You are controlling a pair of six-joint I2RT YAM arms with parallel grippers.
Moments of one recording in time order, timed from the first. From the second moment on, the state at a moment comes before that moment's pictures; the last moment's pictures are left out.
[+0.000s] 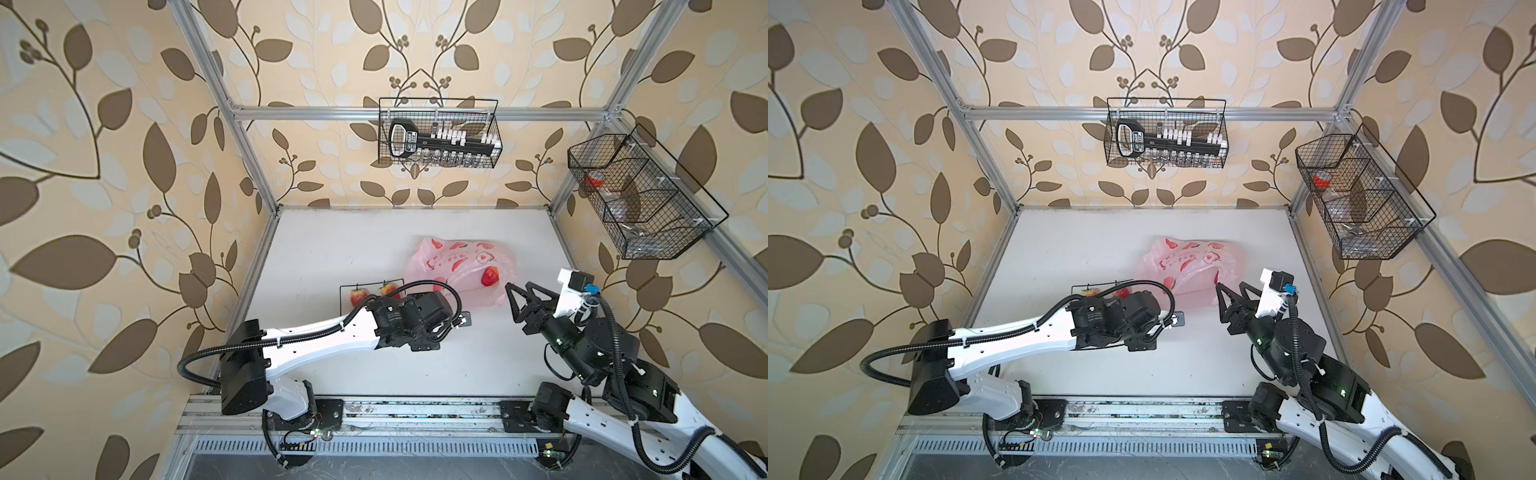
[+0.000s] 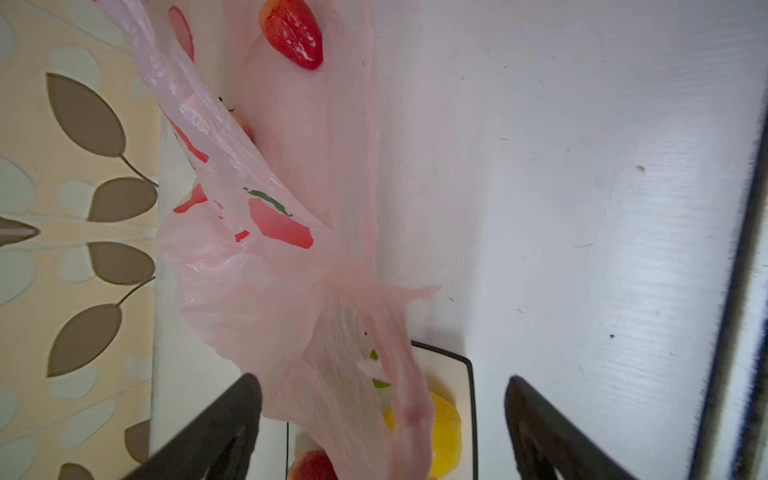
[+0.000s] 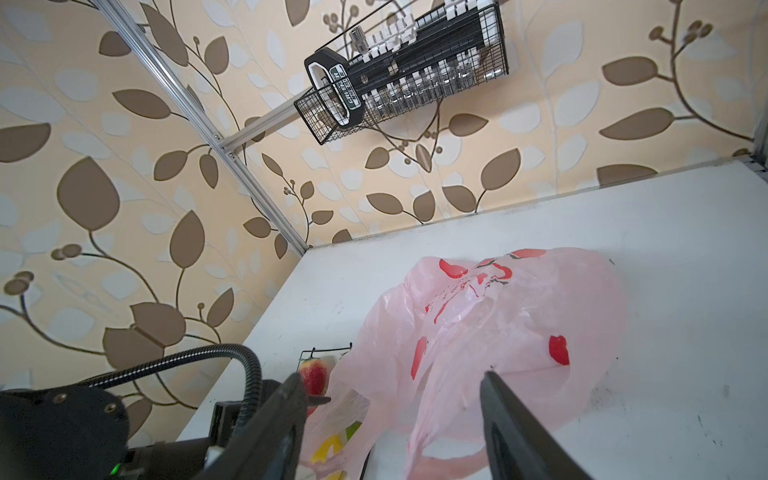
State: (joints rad) left arm -1.14 1.49 1.20 -0.68 -0.32 0.49; right arm 0.91 0.40 0.80 -0.55 0.59 0.54
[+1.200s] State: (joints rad) left arm -1.05 1.17 0.80 -0.03 -0.39 -0.23; right arm 0.91 0.61 0.90 -0.57 0.53 0.44
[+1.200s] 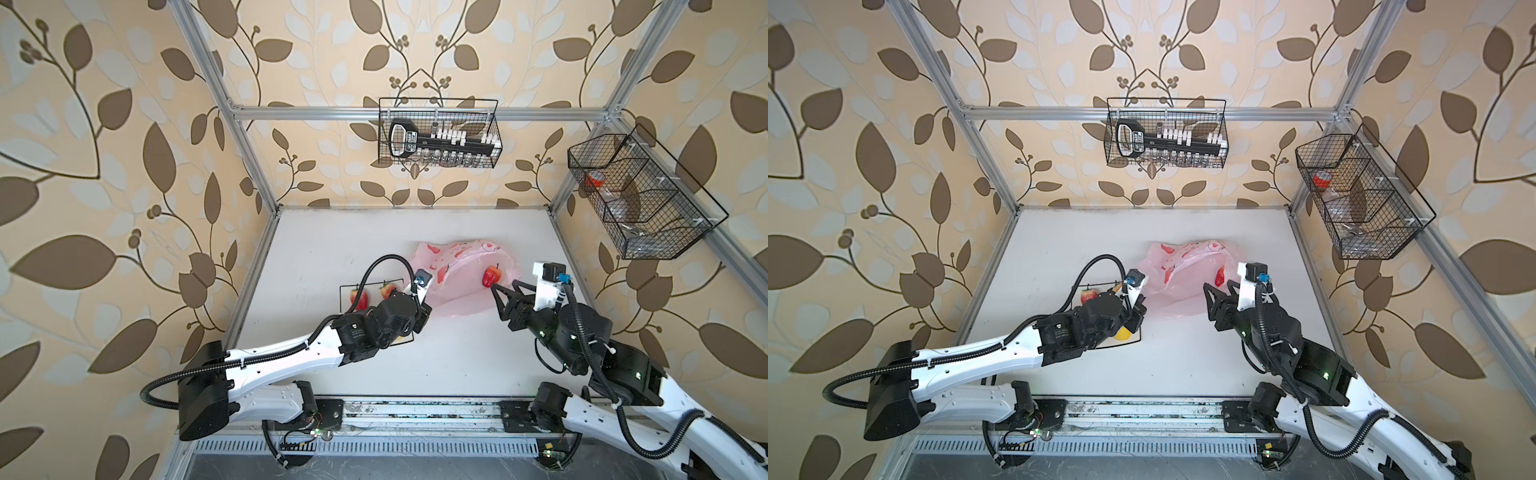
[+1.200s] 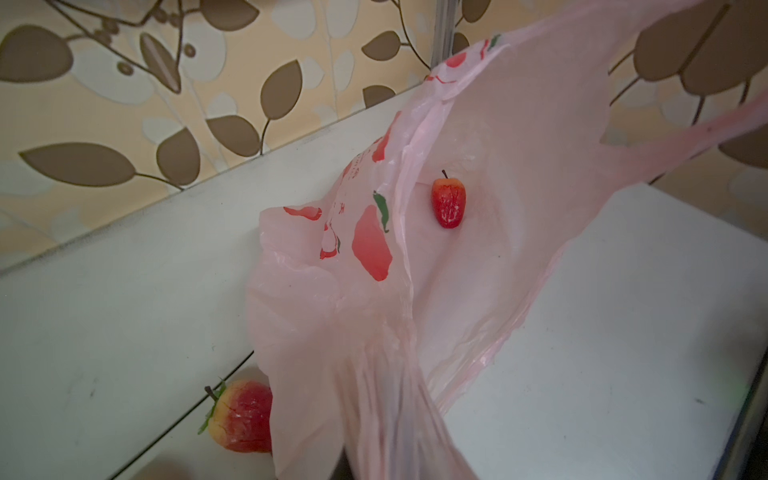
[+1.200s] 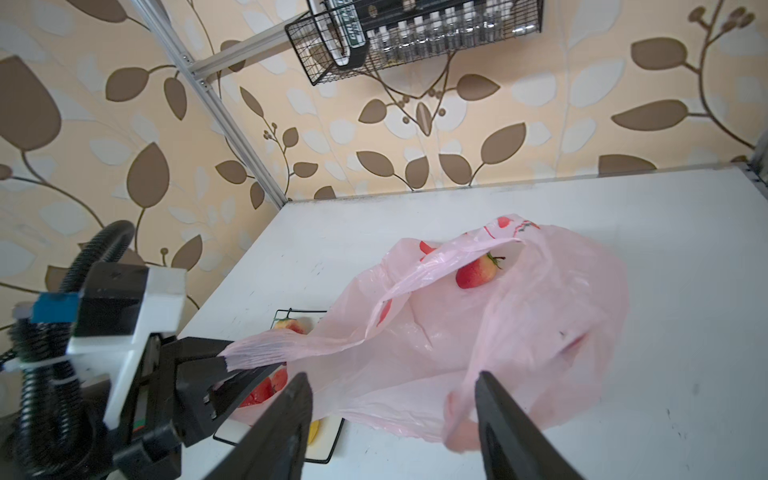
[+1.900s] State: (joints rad) left arm -0.98 1.11 0.71 0.14 -0.30 -0.58; right arm 0.84 1.16 0.83 -0.35 0.38 0.57
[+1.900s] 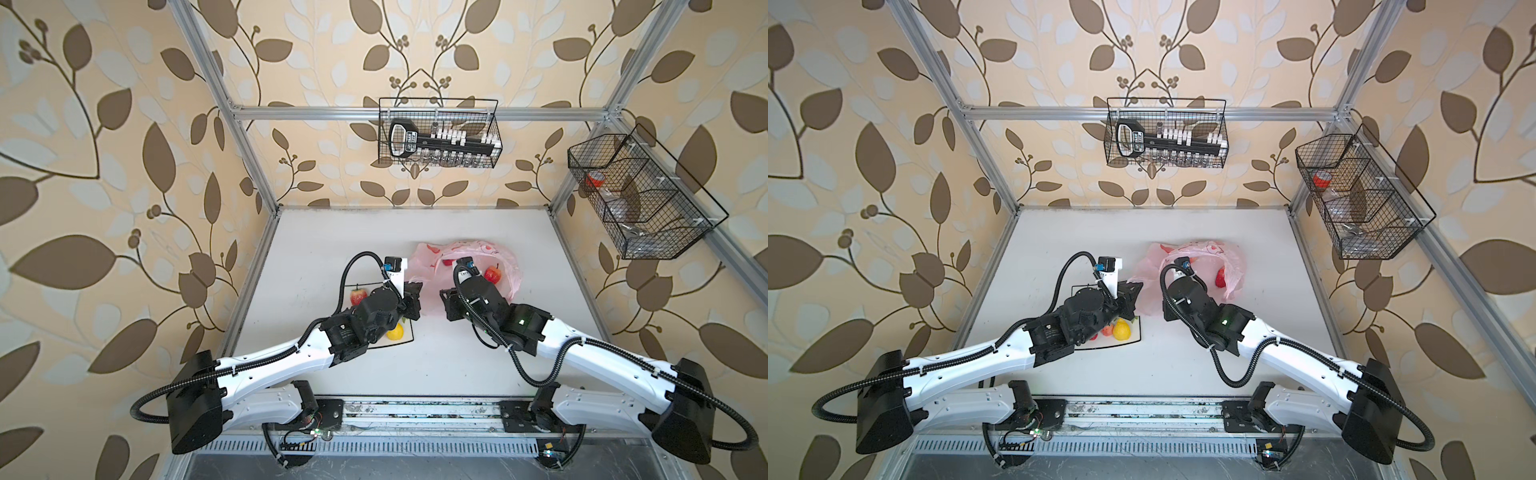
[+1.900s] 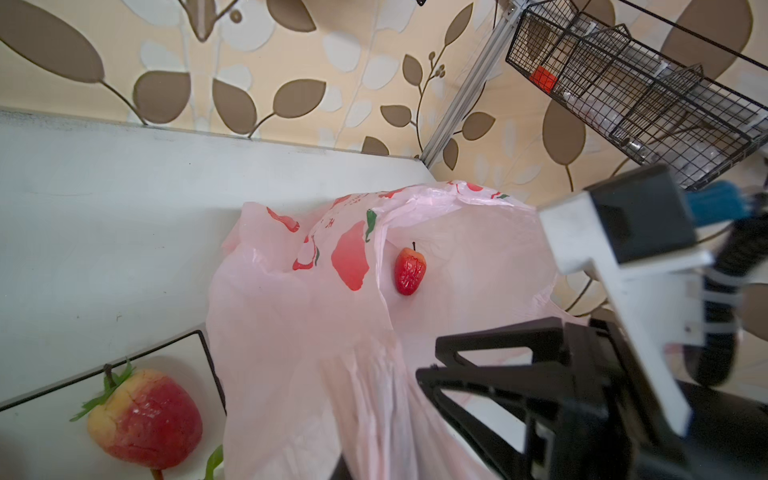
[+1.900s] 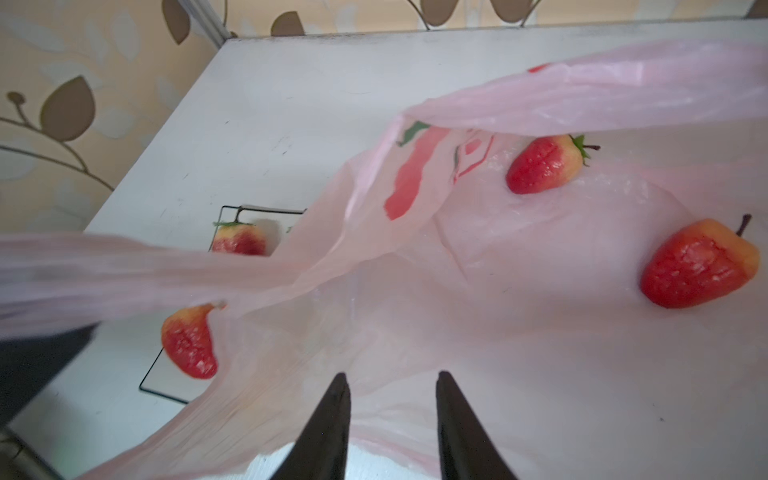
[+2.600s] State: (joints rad) left arm -0.98 1.06 0.68 0.13 -0.19 -0.60; right arm 0.63 1.55 0.73 0.05 0.33 1.16
